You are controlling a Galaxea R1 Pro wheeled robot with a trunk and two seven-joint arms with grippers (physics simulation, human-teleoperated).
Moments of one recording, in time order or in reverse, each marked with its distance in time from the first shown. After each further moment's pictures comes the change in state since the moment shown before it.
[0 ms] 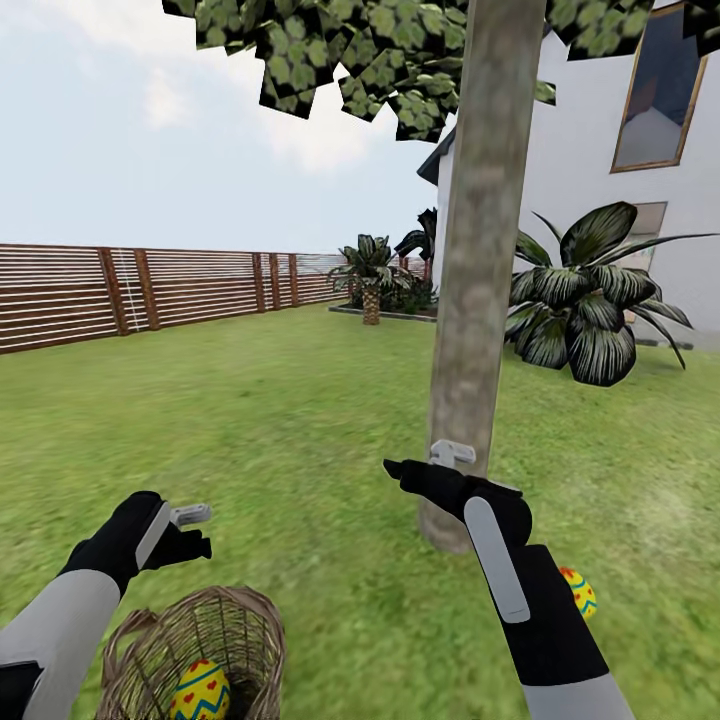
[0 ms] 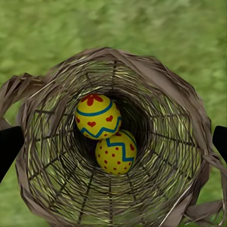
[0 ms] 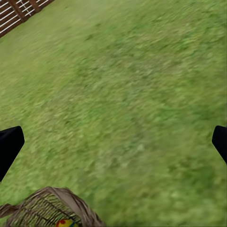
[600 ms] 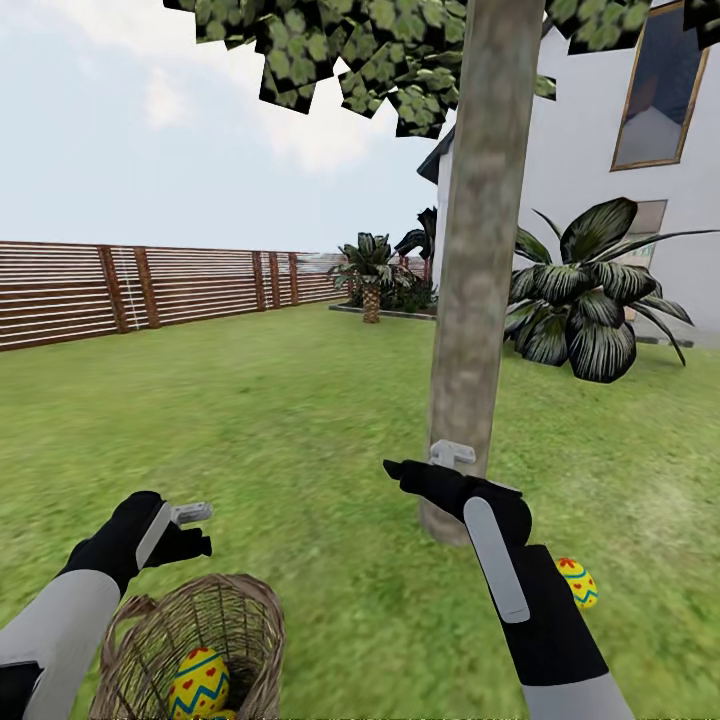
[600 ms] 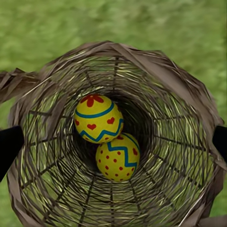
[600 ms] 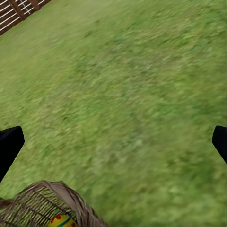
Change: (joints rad) left arm 0.000 0.000 -0.003 0.000 -0.001 -0.020 0.000; right arm 0.000 0.000 0.001 0.003 -0.001 -0.001 0.000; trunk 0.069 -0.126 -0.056
